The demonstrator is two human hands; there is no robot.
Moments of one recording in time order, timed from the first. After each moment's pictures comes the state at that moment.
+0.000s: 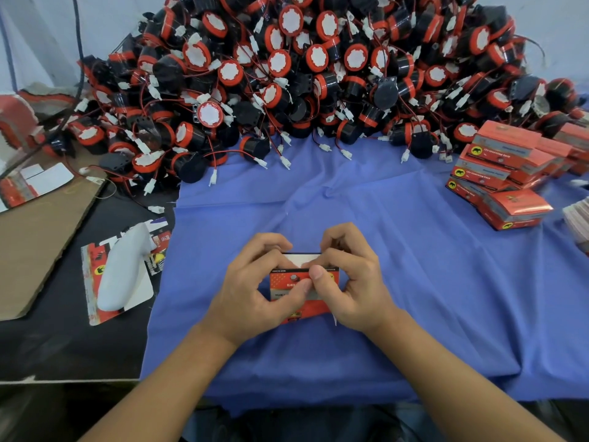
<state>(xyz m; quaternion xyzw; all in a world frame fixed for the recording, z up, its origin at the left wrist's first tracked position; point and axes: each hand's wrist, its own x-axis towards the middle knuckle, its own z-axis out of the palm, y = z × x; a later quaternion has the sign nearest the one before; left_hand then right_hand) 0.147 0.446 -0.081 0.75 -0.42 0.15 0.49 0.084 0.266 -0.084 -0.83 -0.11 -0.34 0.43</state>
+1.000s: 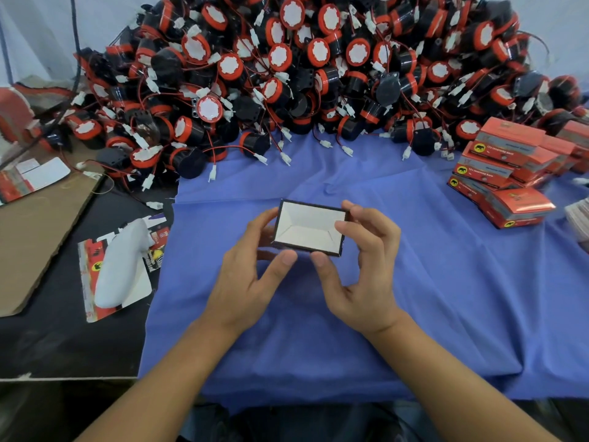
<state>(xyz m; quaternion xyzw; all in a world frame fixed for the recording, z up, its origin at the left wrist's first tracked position) 0.155 0.447 -0.076 0.75 -0.34 0.05 0.56 0.088 0.269 -0.087 -0.78 -0.14 -0.49 0.37</state>
